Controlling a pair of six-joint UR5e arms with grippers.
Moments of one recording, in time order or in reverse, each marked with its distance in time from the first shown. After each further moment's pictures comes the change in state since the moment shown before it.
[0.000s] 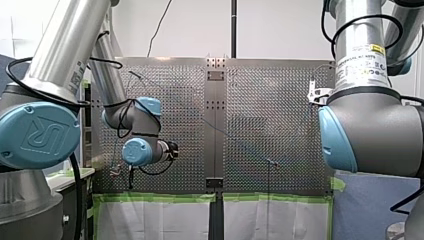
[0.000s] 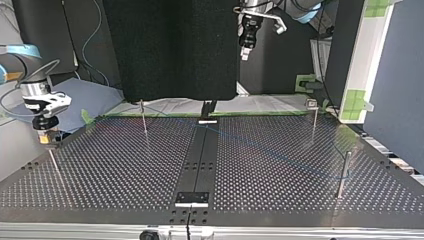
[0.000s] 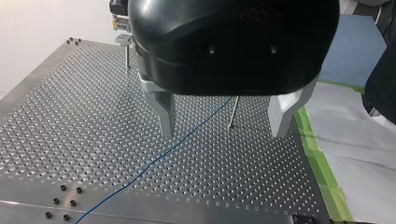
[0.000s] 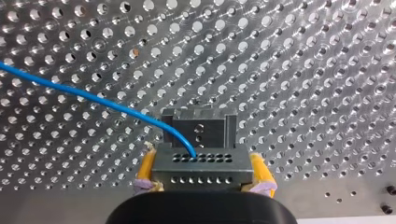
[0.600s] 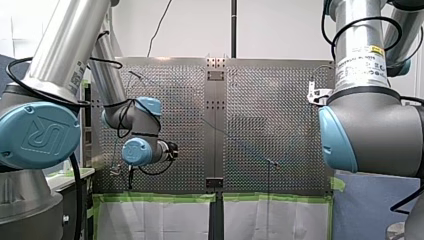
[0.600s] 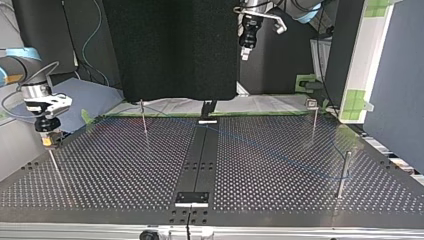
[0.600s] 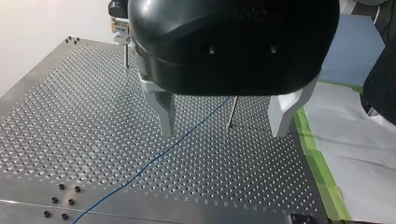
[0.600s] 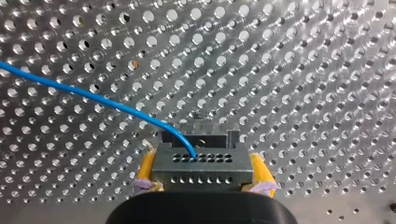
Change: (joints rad) left arm 0.001 0.000 0.000 -0.005 0.000 0.000; right arm 0.000 0.021 -0.026 0.000 -0.041 -0.012
